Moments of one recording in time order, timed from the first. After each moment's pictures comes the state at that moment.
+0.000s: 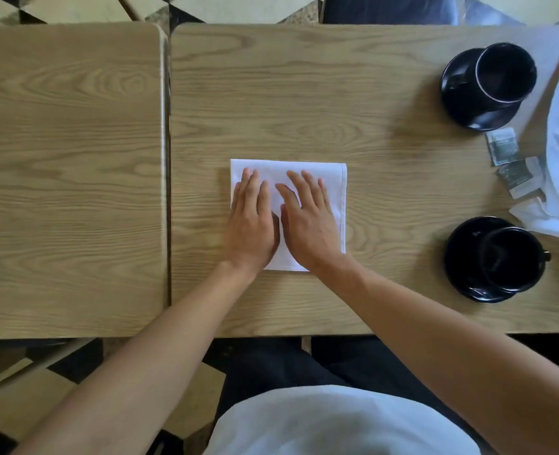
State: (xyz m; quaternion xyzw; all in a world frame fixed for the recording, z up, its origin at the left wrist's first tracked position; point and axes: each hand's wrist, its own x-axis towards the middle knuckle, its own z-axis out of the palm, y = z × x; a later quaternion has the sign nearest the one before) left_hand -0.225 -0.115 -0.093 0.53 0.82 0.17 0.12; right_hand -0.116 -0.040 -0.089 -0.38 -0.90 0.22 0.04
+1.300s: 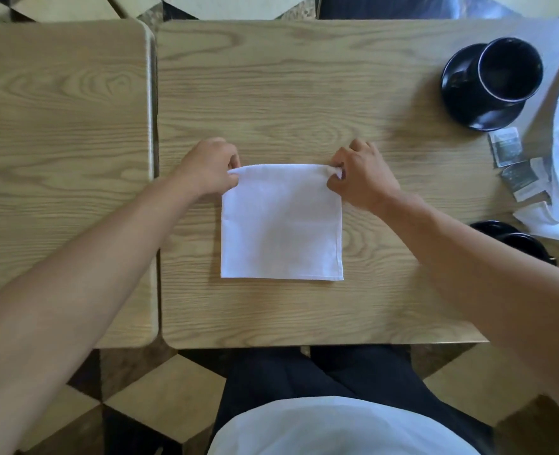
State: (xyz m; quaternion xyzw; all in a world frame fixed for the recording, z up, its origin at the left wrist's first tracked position) left_hand -0.345 -0.031 -0.076 0.54 0.79 0.01 0.29; right_hand -0.085 0.103 -0.097 -0.42 -0.86 0.27 -0.07
